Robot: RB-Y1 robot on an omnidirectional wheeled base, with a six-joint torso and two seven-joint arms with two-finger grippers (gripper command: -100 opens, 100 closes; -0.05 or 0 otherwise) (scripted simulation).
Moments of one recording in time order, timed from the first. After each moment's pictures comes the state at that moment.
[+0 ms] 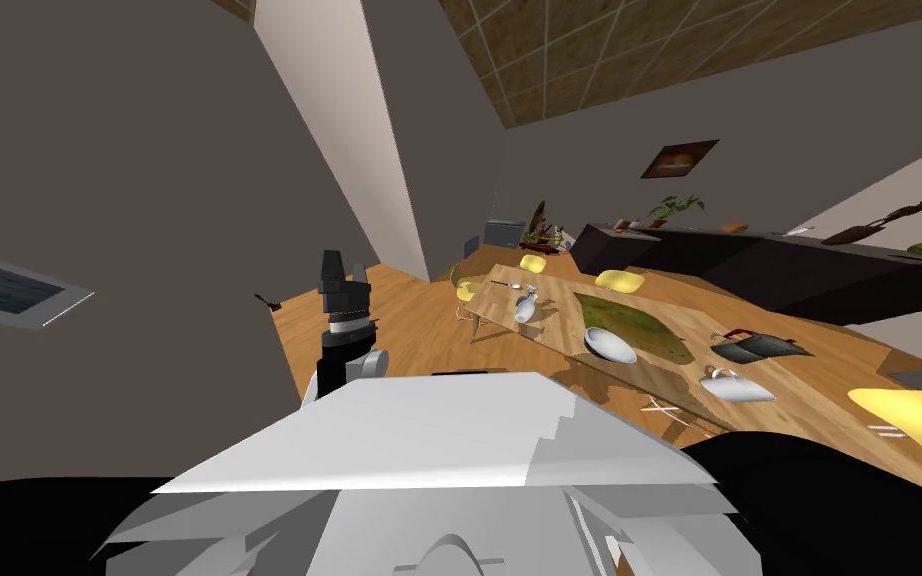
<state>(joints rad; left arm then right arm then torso) 0.45 -0.02 -0.01 -2.40 -0.11 -0.45 -0.17 0.85 -0.73 0.09 -1.26 1.06 -0.19 -0.24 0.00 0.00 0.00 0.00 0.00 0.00</state>
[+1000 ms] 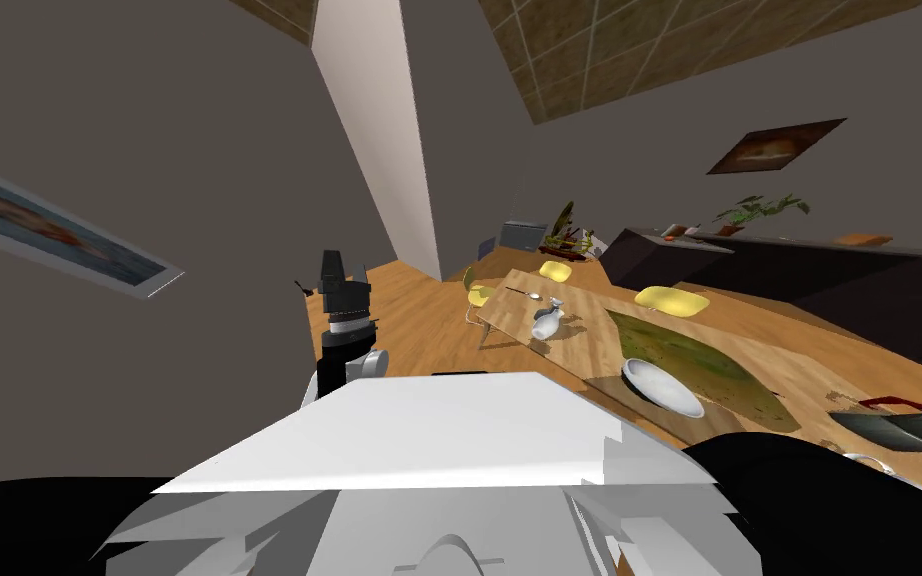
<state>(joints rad) 0.45 -0.02 -0.01 -2.40 -0.11 -0.45 -0.17 0.89 -0.89 0.09 -1.06 1.19 -0.18 -0.24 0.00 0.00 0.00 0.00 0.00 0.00</state>
